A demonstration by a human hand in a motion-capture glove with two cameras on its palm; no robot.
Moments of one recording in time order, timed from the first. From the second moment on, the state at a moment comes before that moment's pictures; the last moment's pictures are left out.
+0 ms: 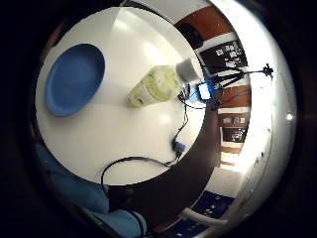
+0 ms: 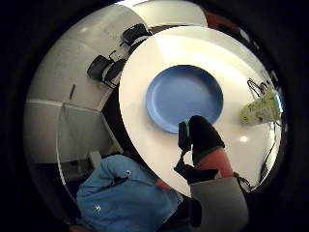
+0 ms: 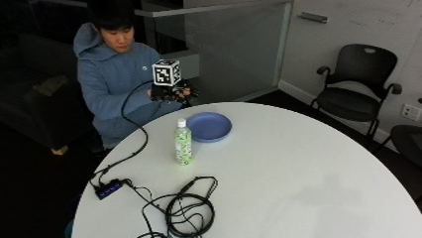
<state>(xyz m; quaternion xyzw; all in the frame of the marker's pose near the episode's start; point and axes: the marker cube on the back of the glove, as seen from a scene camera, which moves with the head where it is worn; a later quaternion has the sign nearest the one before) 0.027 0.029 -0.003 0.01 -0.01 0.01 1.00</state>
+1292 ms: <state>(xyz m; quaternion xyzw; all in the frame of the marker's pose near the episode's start) 0.261 0.123 0.021 0.12 -0.31 0.12 0.94</state>
